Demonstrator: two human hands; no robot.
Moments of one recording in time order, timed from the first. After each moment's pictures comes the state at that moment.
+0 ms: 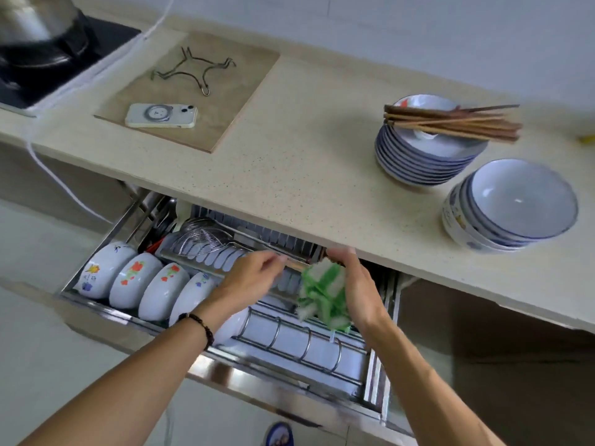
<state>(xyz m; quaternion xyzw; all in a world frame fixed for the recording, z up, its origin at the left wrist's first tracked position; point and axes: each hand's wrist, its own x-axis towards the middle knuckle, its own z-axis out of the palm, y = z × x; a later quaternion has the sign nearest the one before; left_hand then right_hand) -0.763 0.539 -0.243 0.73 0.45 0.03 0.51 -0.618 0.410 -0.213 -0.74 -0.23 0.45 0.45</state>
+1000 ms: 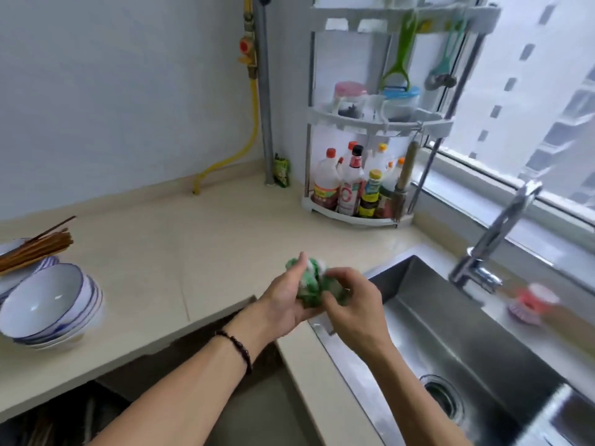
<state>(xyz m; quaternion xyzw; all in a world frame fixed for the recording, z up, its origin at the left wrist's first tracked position) -0.309 0.000 -0.071 0.52 0.18 -0.19 0.81 -0.313 -0.141 -0.082 -0.85 -0.08 -0.04 0.52</state>
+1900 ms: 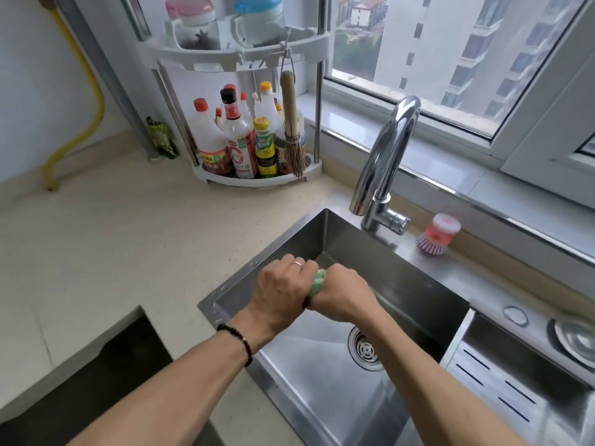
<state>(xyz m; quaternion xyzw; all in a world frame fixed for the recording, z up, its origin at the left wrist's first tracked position) -0.227 -0.160 -0.175 0.91 -0.34 0.24 0.09 -0.243 -0.295 -0.129 -0.95 0.06 0.20 0.25</state>
